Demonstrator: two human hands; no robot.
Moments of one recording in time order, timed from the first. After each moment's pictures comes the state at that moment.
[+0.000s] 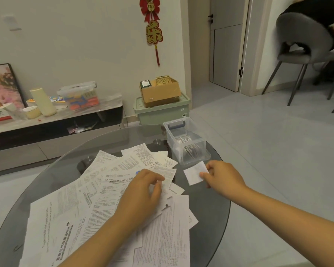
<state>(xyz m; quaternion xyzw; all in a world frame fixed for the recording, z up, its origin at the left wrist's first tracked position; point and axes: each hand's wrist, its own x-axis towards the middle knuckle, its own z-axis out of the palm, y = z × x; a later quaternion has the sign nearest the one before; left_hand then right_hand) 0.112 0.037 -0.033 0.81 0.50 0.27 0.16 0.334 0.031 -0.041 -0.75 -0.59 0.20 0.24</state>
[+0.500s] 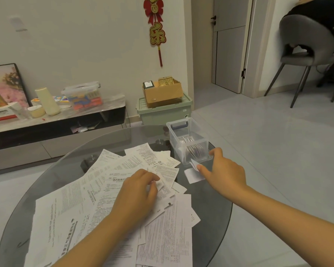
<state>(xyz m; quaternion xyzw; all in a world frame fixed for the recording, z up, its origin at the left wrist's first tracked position) 0.096 0.042 -0.037 0.80 0.53 0.26 0.11 0.322 0.032 -0.031 -0.77 -0.59 0.05 0.24</state>
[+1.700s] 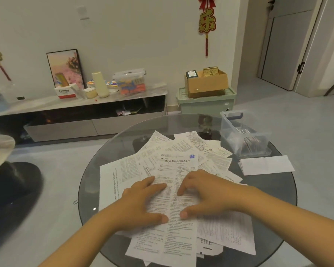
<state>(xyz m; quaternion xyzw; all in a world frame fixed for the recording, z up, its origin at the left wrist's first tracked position) -0.036 -0.004 -0.029 0.77 0.59 -0.02 0.24 0.191 0.018 -0.014 -0.43 -0.88 0.21 0.01</state>
